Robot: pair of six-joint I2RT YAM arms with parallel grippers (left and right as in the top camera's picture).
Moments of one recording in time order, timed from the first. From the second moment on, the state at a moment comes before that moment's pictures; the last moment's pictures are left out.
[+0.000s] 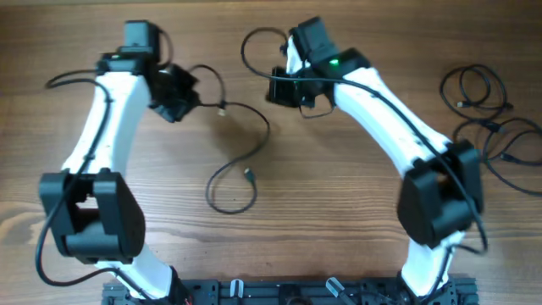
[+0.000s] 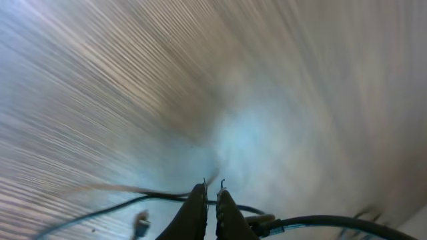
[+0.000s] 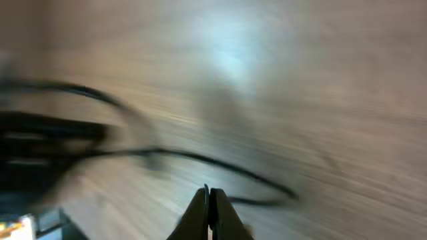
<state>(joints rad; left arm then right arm) -0.05 1.84 1.51 -0.96 0.30 -0.89 0.48 1.97 1.68 -0.71 -0.46 0.58</state>
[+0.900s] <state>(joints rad) -0.24 1.85 1.07 -0.87 0.43 -0.39 0.40 1.94 1.68 -0.87 -0.46 0.39</state>
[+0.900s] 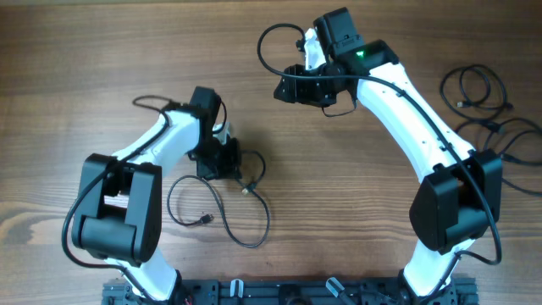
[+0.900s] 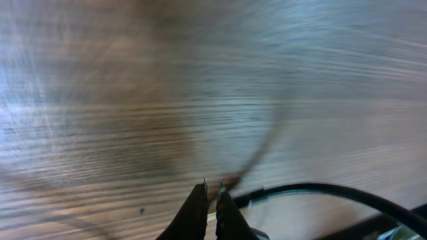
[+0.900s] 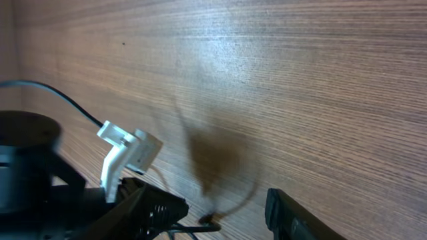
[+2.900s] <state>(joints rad) 0.13 1.85 1.58 -1.01 0.43 -0.53 0.49 2.13 1.50 -0.97 -0.30 0.47</state>
